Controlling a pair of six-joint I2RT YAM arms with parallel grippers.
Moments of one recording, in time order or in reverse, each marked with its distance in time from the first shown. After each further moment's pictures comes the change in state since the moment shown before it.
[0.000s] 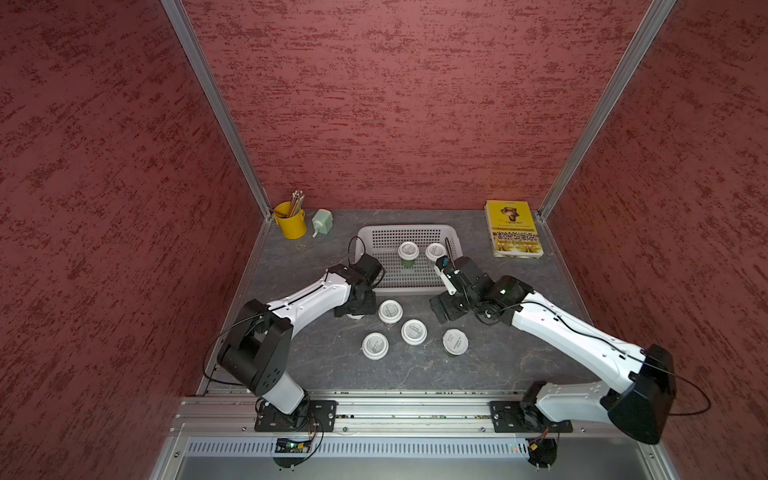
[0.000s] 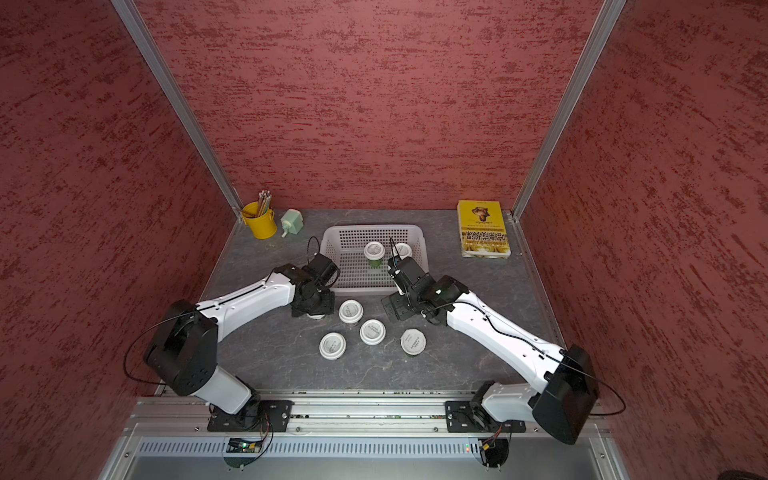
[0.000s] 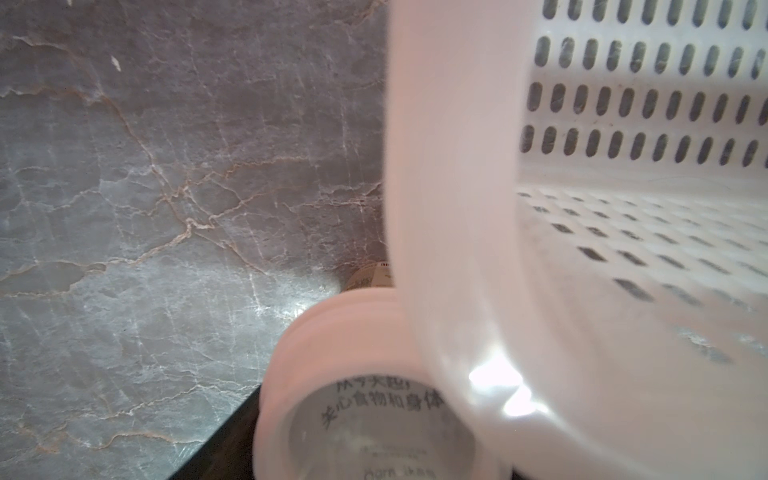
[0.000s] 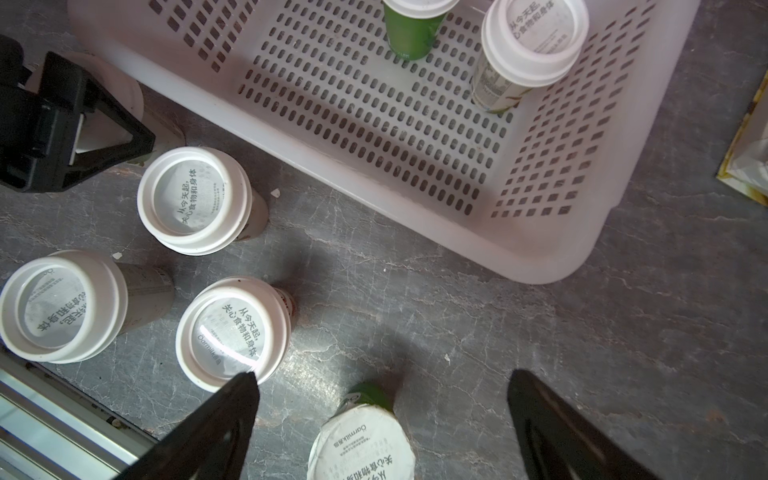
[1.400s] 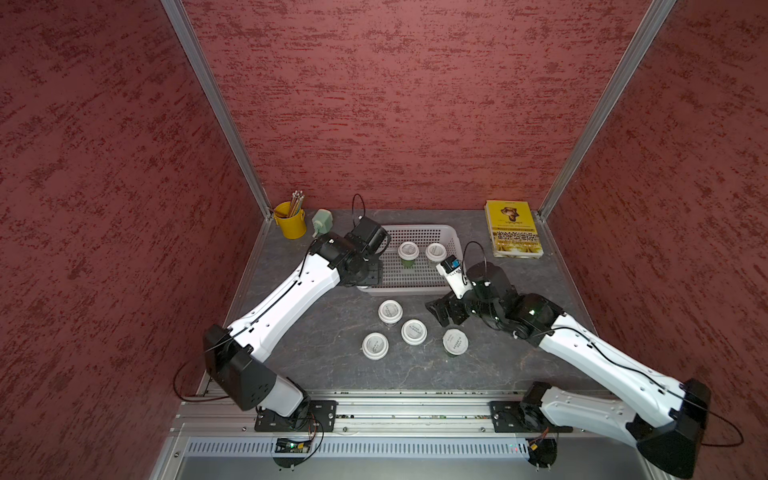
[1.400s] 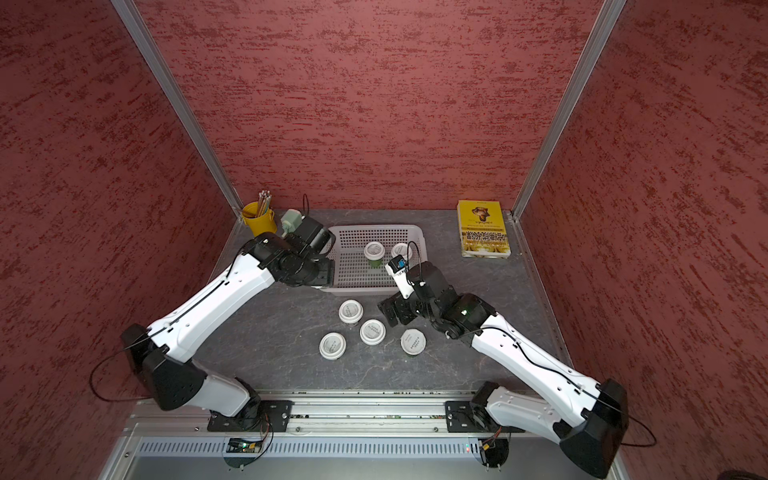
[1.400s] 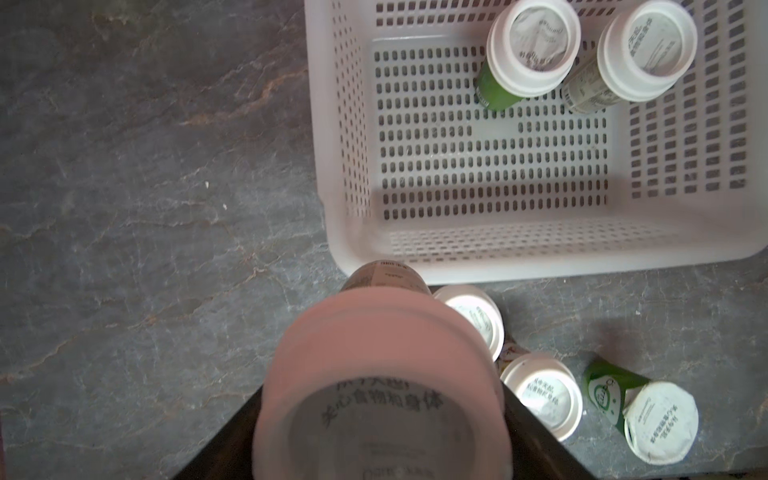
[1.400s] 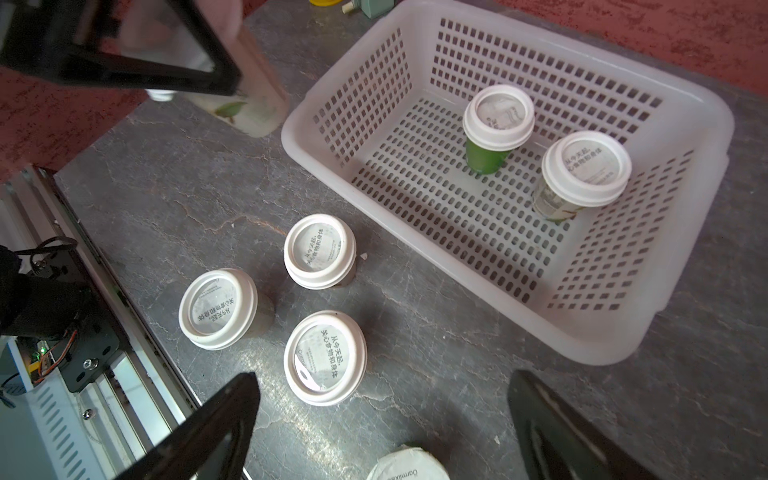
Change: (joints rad) left arm -0.056 -0.019 0.541 -0.354 -0.050 0.105; right arm 0.002 -0.223 -0.137 0.255 -0.188 -0.114
